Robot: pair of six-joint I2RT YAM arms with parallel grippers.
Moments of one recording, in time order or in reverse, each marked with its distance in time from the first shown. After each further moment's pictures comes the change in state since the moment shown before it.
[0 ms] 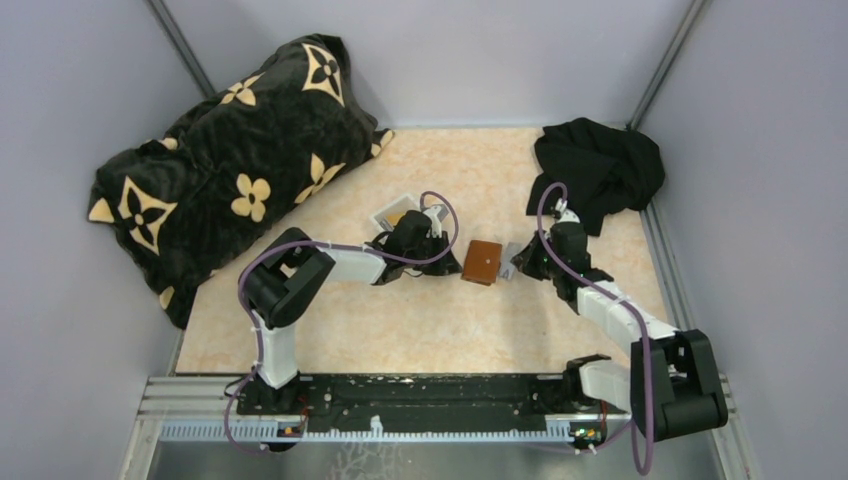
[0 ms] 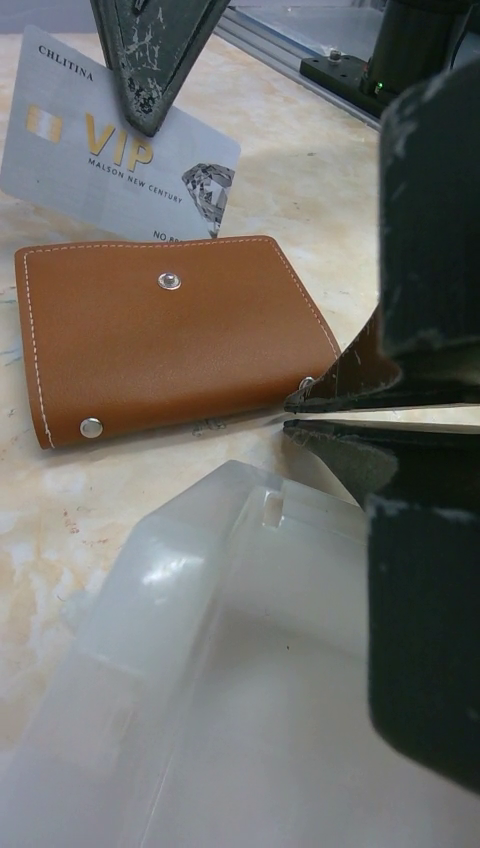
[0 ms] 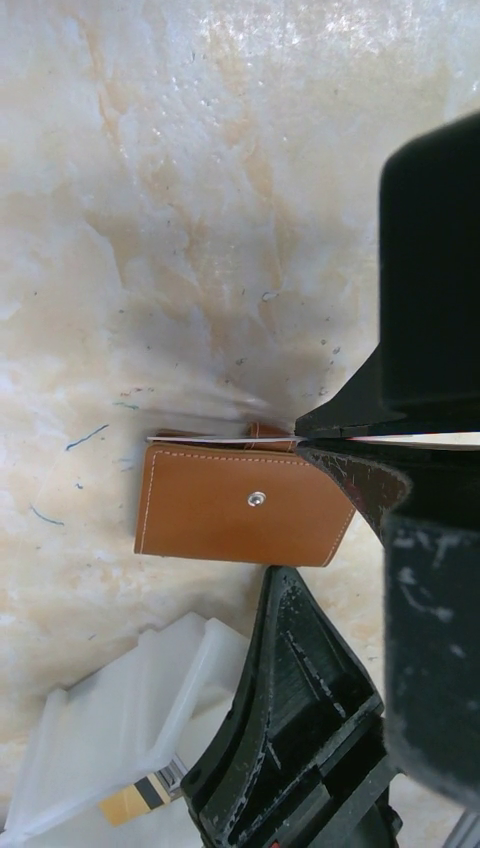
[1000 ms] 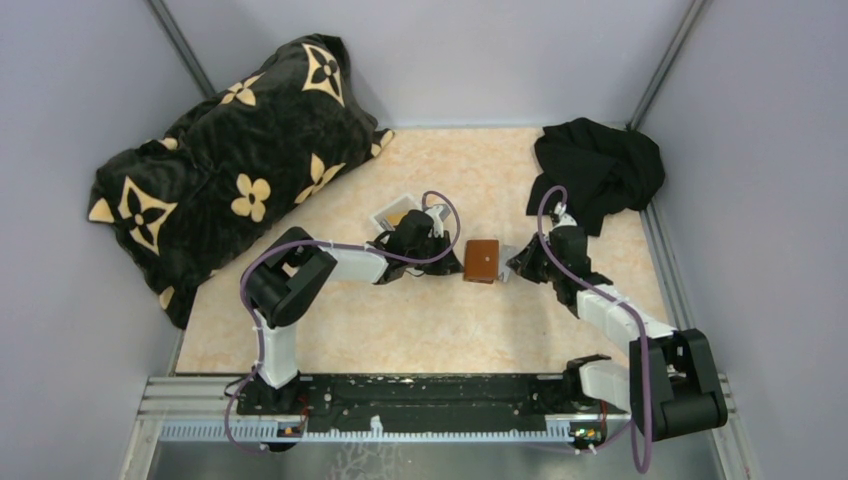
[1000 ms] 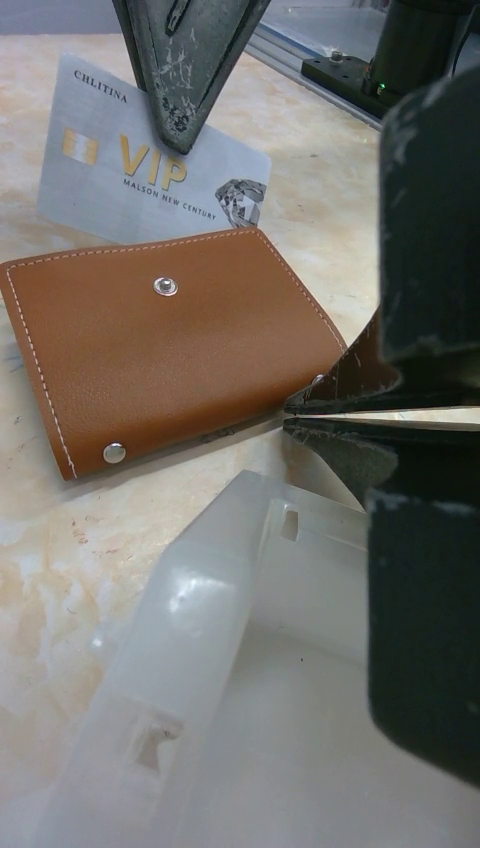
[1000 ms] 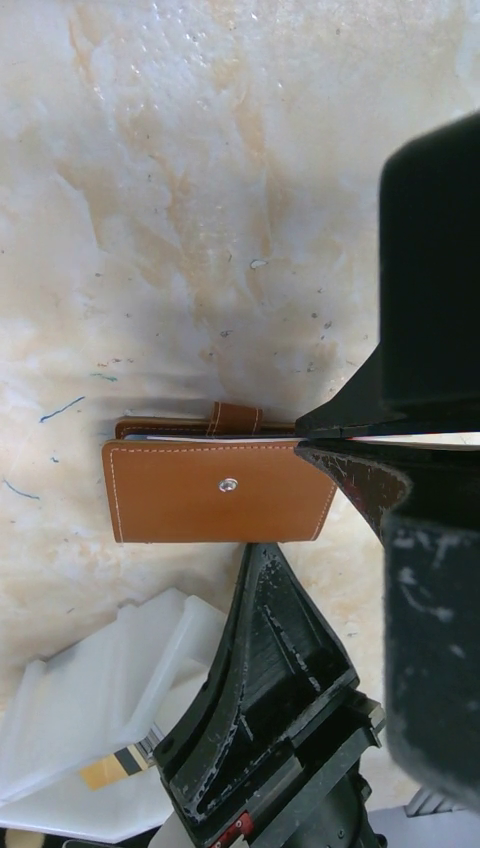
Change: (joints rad) left arm -0.005 0.014 0.018 -0.006 0.000 0.000; right arm -0.005 0.006 -0.035 0.068 -0.073 0.034
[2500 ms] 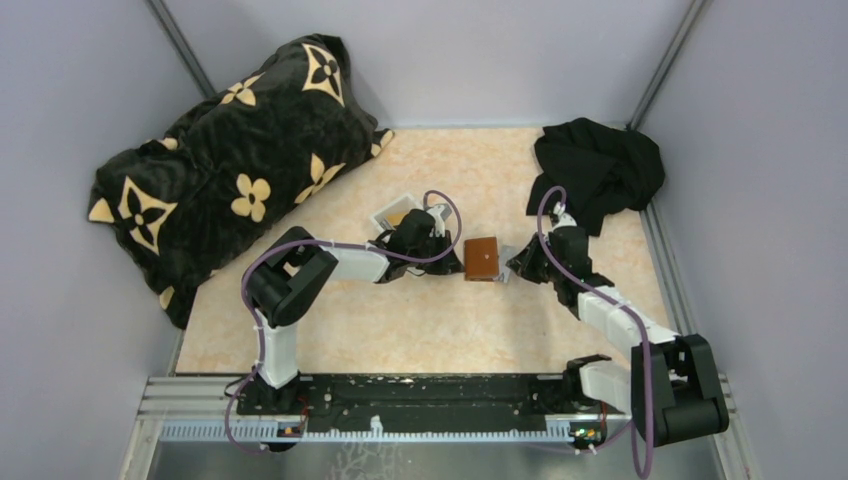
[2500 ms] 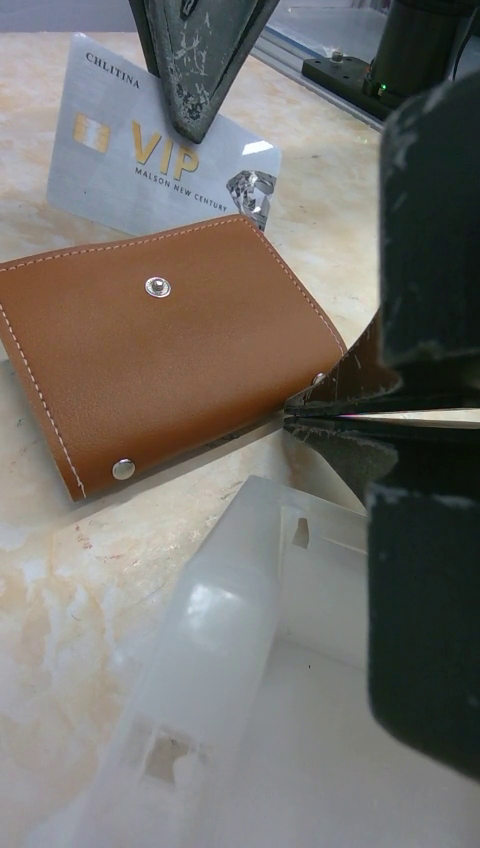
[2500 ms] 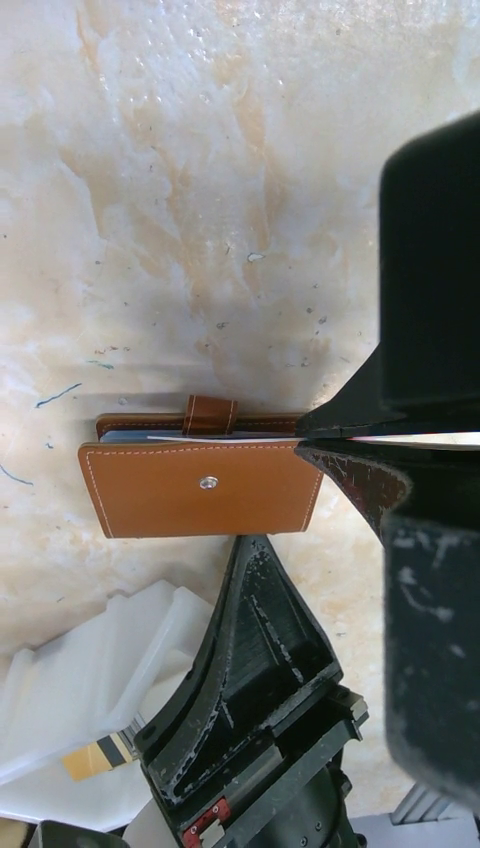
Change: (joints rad) left arm -0.002 0.008 0.016 -0.016 0.000 0.000; right arm 0.000 -0.025 -0.009 -0.014 -0.016 -0.027
